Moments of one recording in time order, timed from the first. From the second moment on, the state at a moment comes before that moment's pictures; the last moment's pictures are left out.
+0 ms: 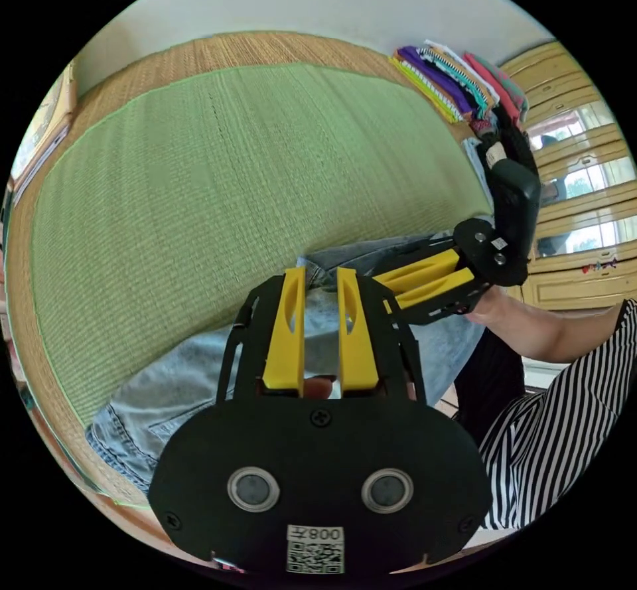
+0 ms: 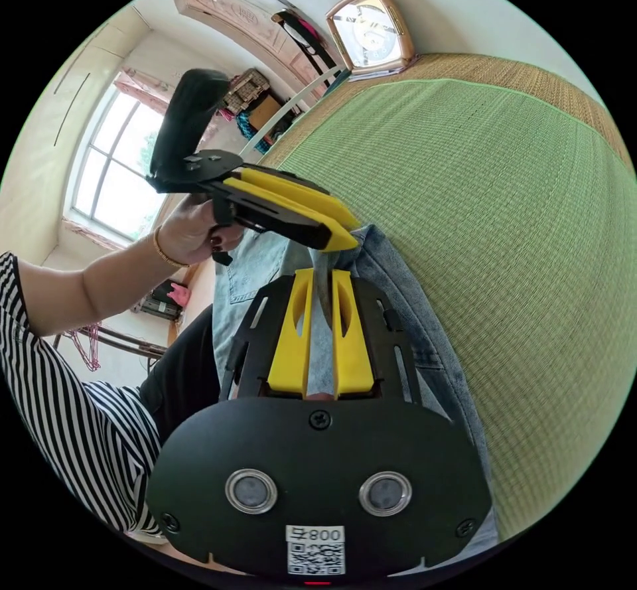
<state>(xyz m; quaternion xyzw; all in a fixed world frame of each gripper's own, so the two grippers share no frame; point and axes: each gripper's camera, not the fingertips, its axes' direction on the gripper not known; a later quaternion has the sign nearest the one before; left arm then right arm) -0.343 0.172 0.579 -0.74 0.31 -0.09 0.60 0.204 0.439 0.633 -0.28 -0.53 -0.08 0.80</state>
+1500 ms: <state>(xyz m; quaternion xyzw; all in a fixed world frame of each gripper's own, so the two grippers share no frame) -0.571 0.115 0.569 -0.57 0.26 -0.49 0.60 0.189 0.382 0.680 -0.29 -0.52 -0.10 0.80</state>
